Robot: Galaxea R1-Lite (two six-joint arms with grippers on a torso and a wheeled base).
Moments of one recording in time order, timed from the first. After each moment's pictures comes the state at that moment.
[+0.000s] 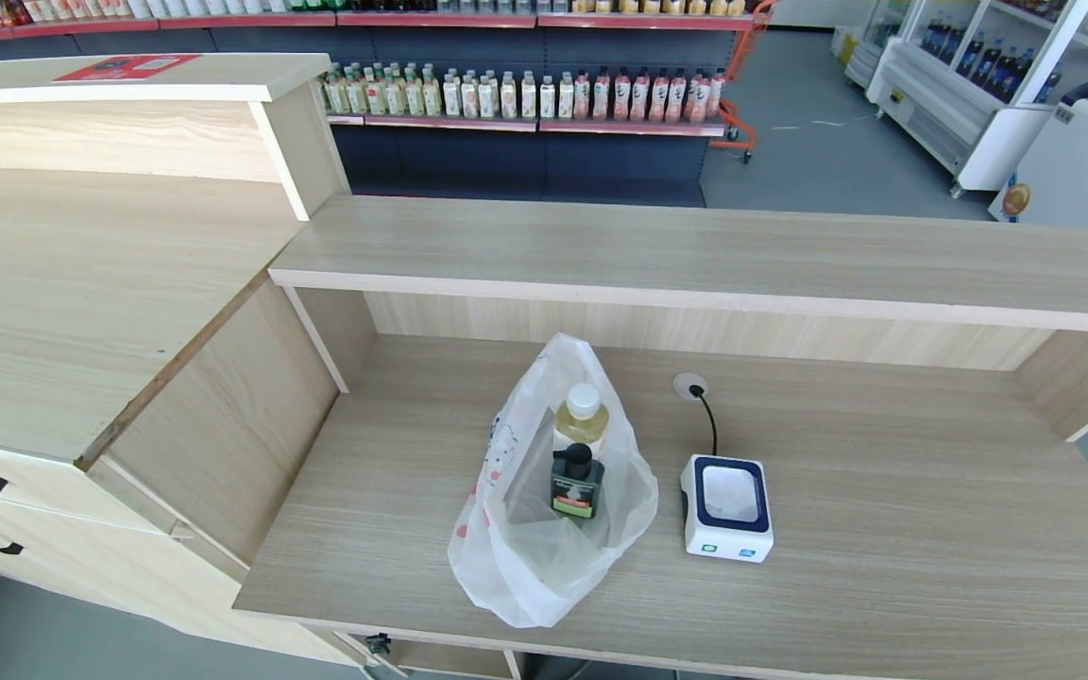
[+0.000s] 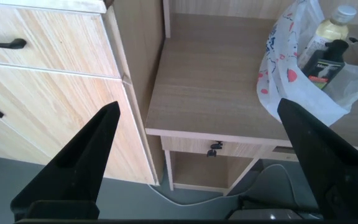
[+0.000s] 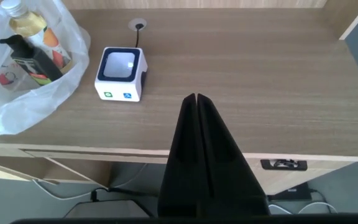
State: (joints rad) left arm 0.00 0.00 0.00 0.00 -0.02 0.00; right arm 0.00 0.00 0.00 0.01 -0.03 -0.01
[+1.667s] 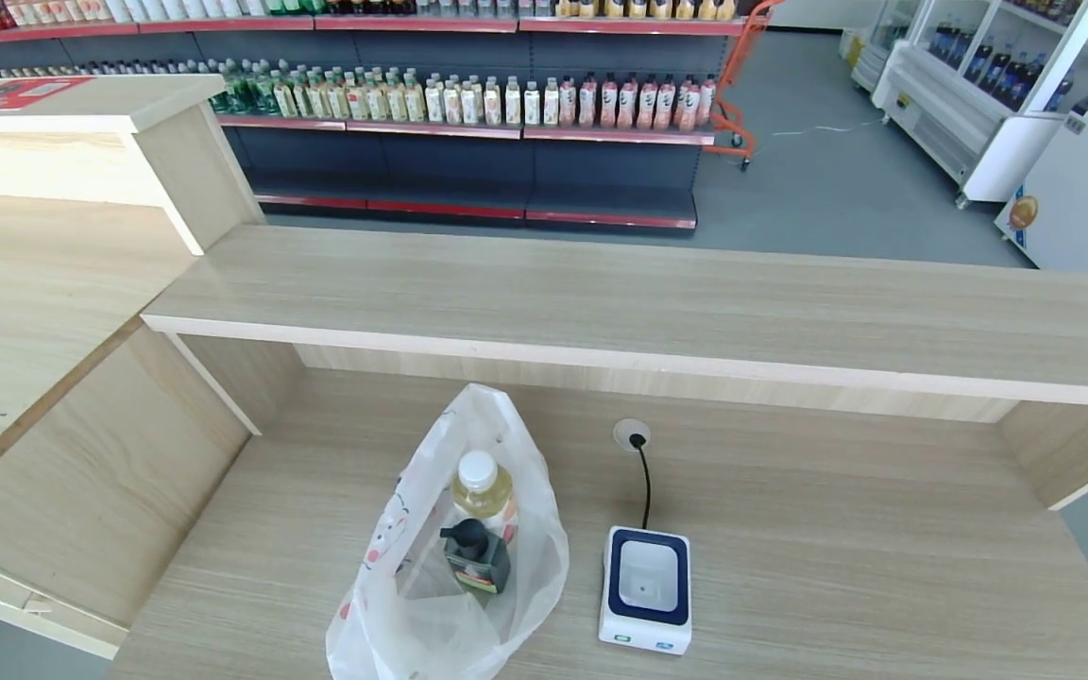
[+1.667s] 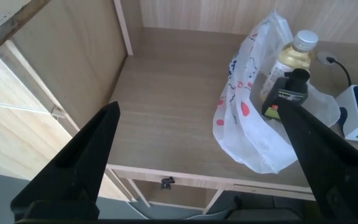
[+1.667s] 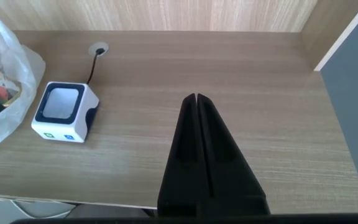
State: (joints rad) left arm 0.00 0.00 0.00 0.00 -0.02 0.00; right arm 0.00 0.00 0.00 0.01 -0.03 -0.01
